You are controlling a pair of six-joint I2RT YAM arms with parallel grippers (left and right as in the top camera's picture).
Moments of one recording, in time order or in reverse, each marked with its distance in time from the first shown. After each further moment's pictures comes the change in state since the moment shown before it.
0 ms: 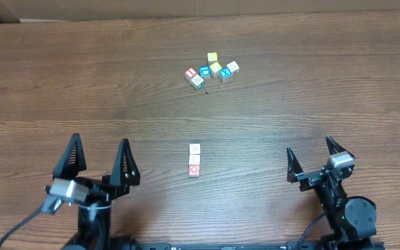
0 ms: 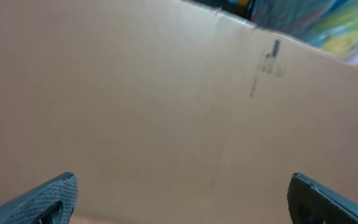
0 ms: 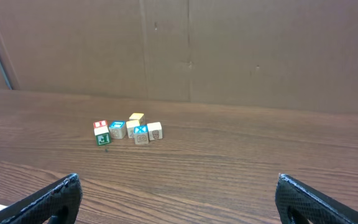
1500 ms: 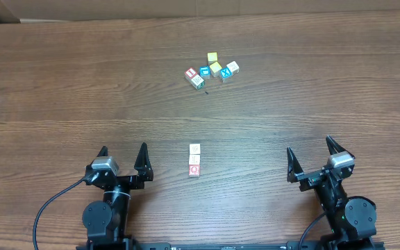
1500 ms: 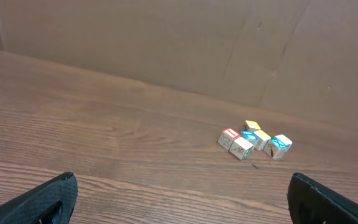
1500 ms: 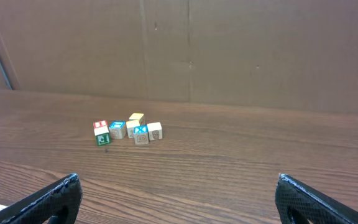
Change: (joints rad) left arm -0.035 -0.035 -0.303 -0.234 -0.081 0.146; right arm 0.000 0.000 0.000 0.000 0.000 0.000
